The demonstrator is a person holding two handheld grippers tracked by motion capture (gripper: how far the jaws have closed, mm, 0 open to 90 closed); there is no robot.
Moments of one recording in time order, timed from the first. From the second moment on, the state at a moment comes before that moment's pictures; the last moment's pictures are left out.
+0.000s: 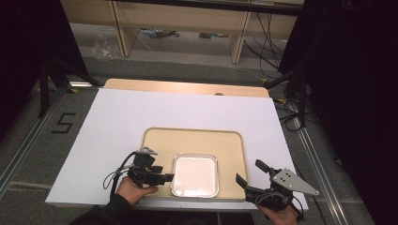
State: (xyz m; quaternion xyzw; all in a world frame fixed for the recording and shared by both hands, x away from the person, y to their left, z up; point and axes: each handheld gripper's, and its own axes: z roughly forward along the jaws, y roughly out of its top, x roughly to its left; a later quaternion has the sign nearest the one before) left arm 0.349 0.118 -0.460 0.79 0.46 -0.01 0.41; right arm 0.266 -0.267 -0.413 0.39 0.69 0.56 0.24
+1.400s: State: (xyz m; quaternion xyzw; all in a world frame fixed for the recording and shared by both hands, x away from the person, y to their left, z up) left arm 0.324 0.175 -0.422 0.71 0.41 0.15 0.56; right arm 0.266 -0.267 -0.413 0.39 0.70 0.55 0.24
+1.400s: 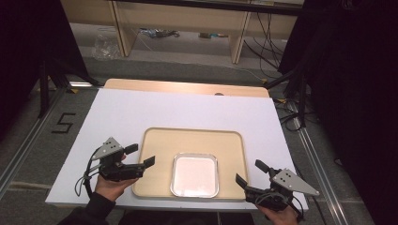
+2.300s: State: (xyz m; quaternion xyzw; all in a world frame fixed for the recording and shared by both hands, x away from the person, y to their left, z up) left arm 0.300 0.181 -0.415 0.70 0.38 0.19 0.57; right arm 0.266 -0.267 -0.413 0.39 0.70 0.55 0.24
